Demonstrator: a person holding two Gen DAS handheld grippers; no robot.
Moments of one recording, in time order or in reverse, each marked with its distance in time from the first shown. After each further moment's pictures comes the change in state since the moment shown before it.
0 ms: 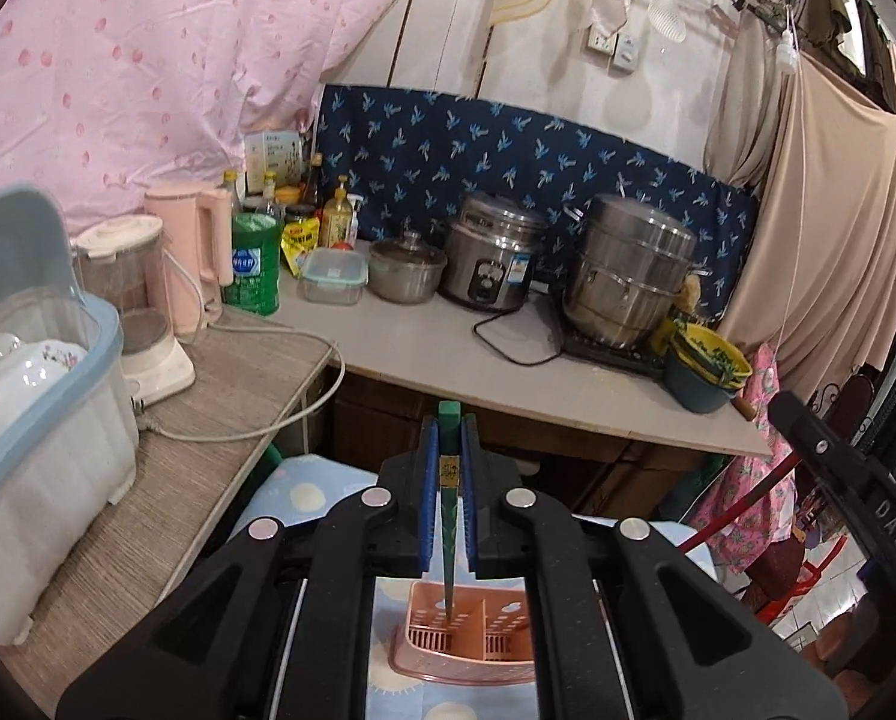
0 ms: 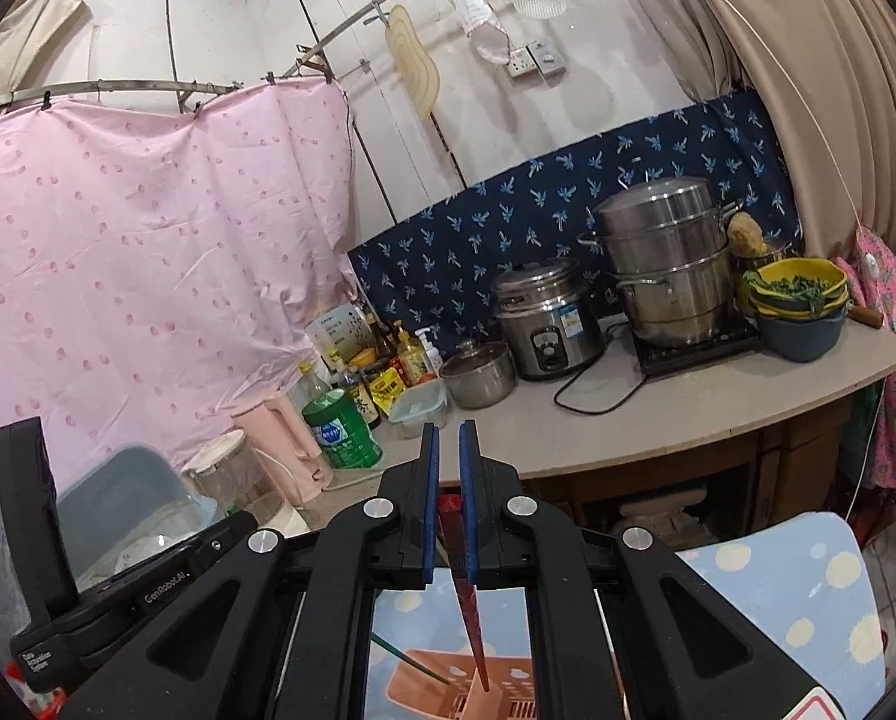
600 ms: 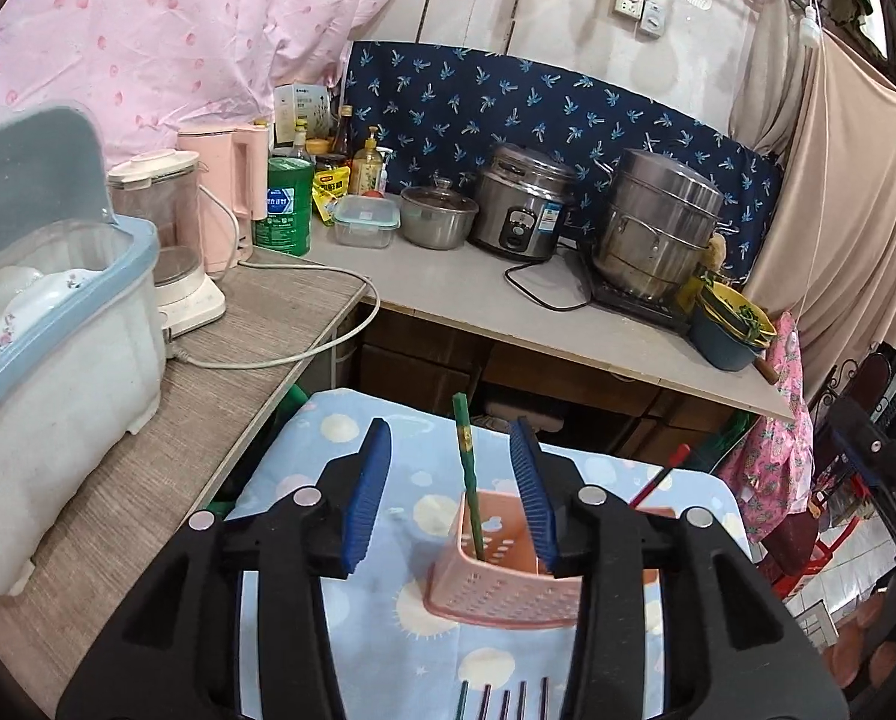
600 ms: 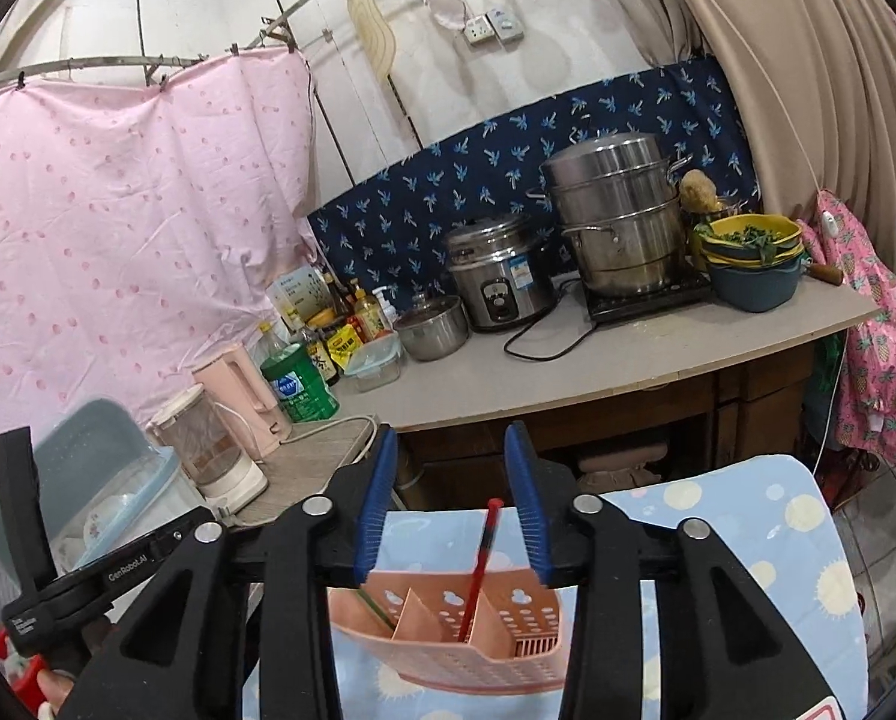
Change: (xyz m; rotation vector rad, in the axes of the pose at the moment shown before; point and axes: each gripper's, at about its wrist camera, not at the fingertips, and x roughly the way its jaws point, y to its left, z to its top) left arm -0.011 0.026 -0.050 -0.019 0.072 0.044; right arm -0.043 -0.034 -0.039 0.014 0.034 -0.058
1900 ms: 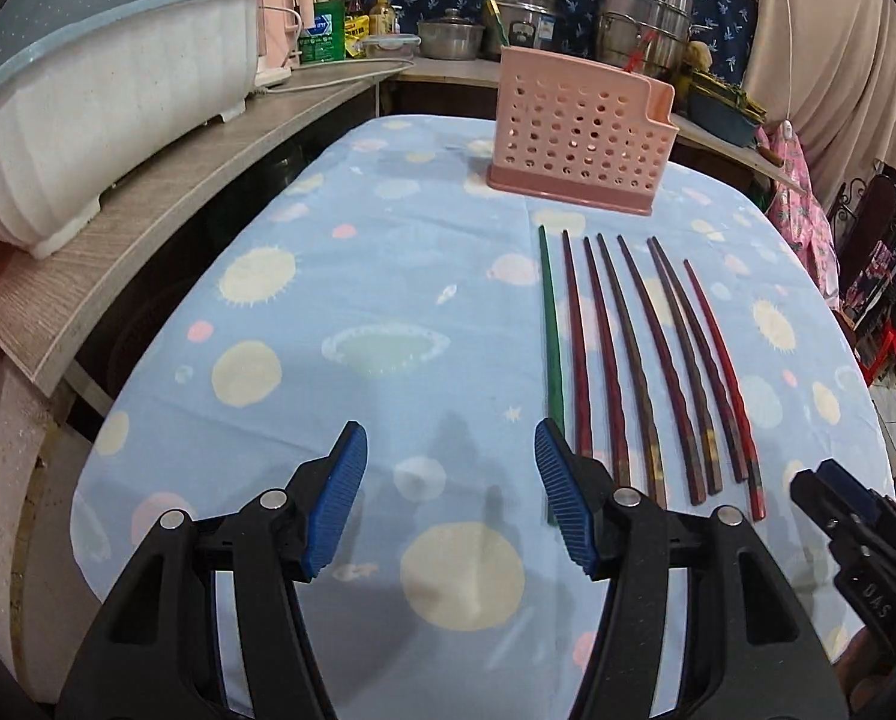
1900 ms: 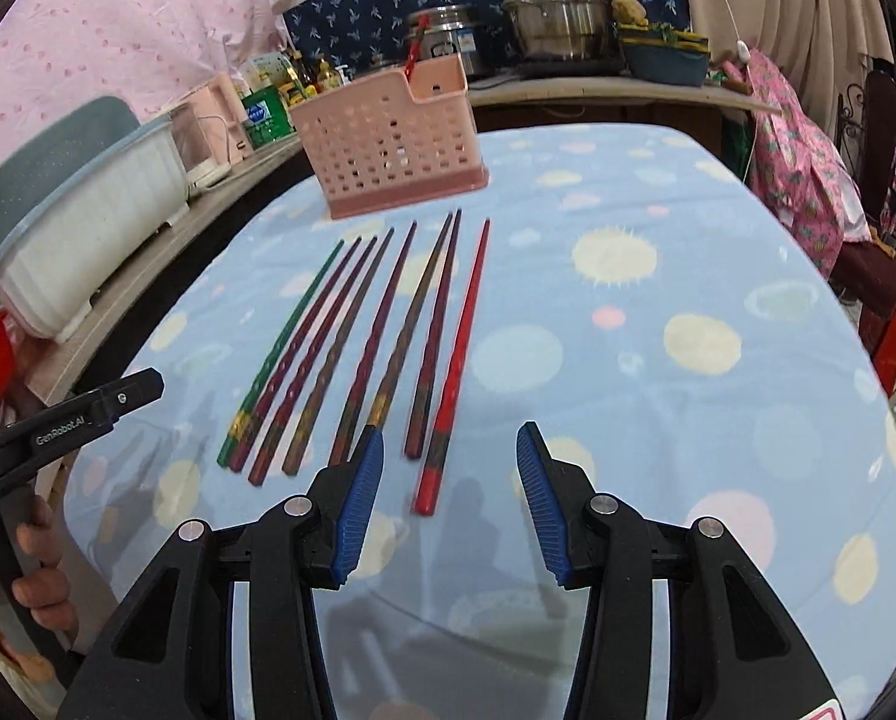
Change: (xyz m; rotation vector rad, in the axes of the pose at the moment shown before) left arm -0.104 0.044 -0.299 0.121 0.263 0.082; right arm -0.160 -0.027 -0.316 -0.079 0.408 -0.175
